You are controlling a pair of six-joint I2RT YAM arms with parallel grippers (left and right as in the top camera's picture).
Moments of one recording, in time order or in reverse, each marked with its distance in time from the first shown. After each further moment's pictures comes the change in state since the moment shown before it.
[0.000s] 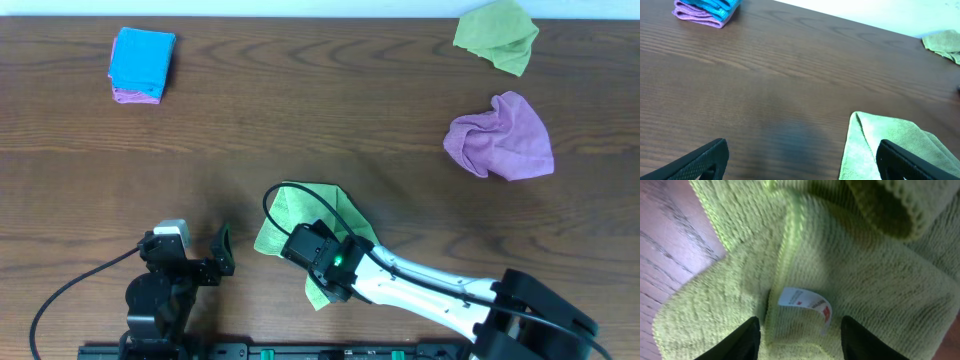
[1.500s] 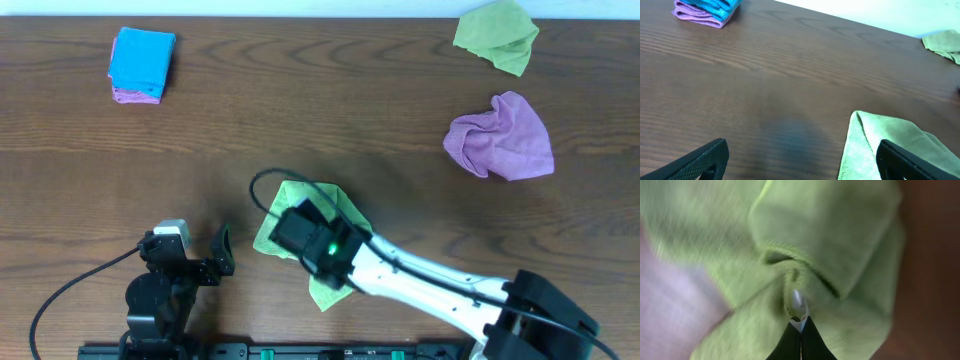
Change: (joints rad) left arm 0.000 0.000 0.000 0.000 0.000 0.000; right arm -0.026 -0.002 0.139 -0.004 0.130 -0.034
